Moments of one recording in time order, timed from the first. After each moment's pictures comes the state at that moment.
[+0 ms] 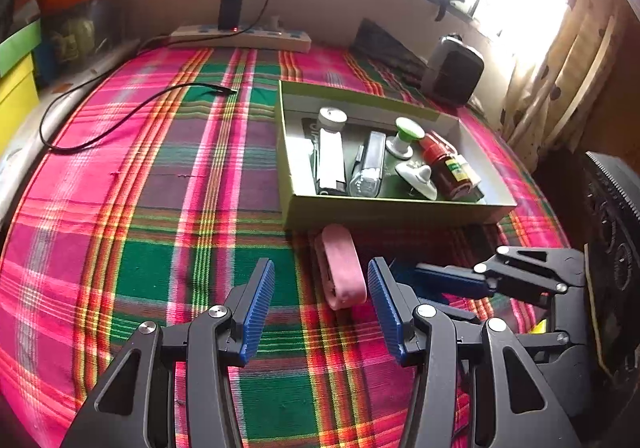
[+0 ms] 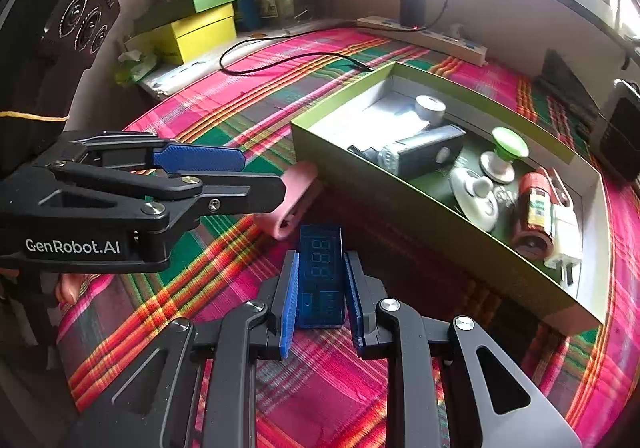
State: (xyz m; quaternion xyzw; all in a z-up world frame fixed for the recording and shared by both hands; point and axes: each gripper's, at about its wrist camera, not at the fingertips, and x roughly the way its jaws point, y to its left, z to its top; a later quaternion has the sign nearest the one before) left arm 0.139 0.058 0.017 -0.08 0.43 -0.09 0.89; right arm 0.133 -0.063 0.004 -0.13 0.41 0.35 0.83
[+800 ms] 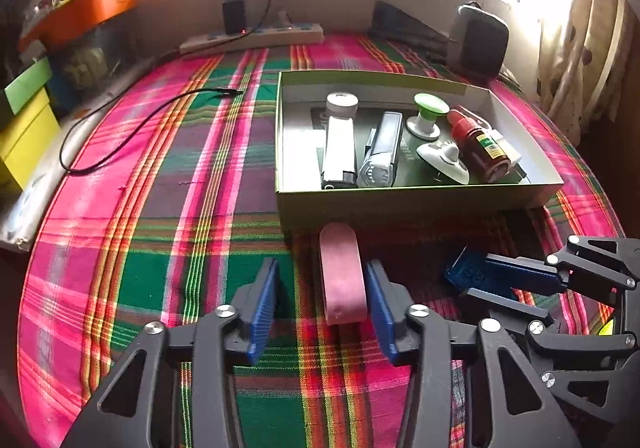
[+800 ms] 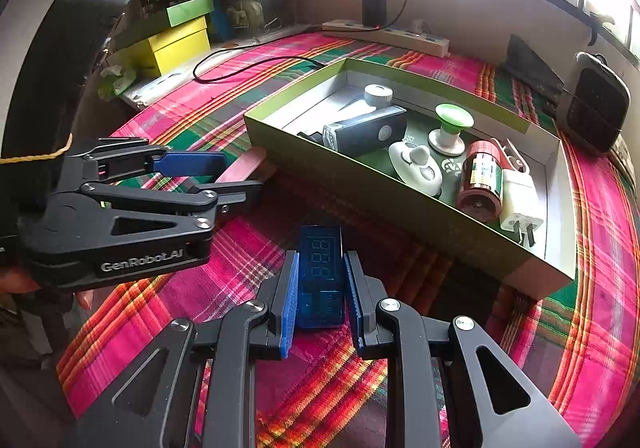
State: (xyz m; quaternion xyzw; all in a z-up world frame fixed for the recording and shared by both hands) left arm 0.150 0.027 0.006 0.00 0.44 -0.02 0.90; right arm 0.131 -0.096 0.005 -0.11 0.41 0.32 0.85
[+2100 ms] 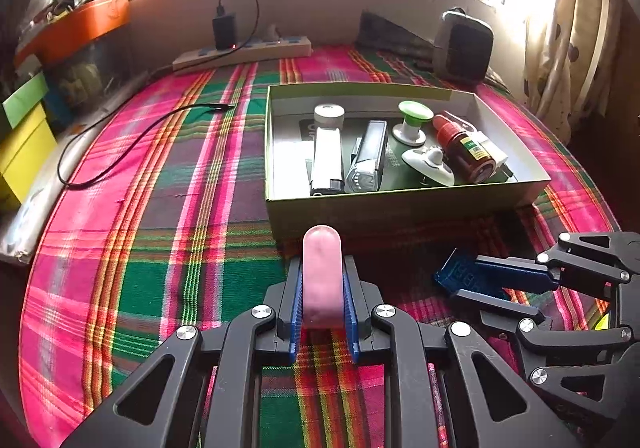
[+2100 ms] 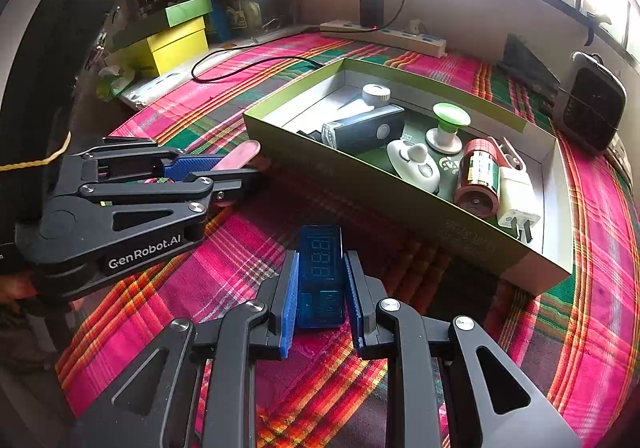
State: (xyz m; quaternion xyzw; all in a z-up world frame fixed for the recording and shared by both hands) left arm 0.140 0.023 0.014 0.01 0.42 -0.04 0.91; right arm 0.130 -0.098 0.006 -0.11 0.41 0.31 0.85
